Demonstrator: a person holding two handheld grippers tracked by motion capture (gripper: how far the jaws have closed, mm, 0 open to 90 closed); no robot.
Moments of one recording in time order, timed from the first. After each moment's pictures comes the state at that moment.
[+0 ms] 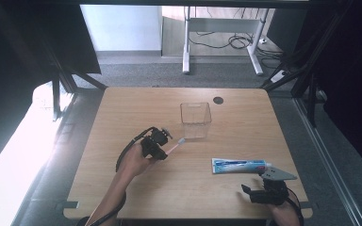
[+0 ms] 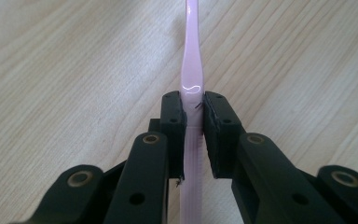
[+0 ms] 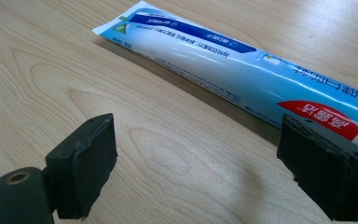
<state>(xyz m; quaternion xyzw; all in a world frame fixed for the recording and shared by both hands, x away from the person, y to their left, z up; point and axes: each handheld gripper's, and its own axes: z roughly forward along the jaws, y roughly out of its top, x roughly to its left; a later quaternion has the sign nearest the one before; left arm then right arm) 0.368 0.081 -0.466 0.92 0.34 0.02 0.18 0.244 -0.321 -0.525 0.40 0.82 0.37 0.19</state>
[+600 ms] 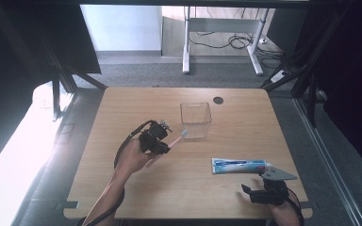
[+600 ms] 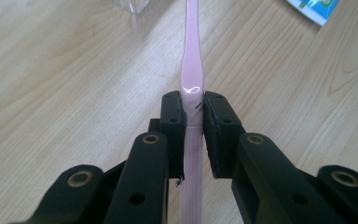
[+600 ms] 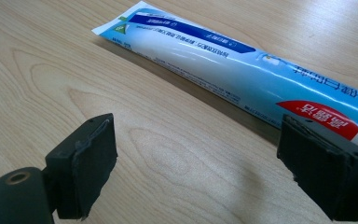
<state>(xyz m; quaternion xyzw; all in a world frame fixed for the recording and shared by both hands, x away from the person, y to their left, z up) 0.363 0.083 -0.431 0.92 0.33 0.04 0.23 0.244 -0.321 -0.525 0.40 0.82 0.37 0.19</state>
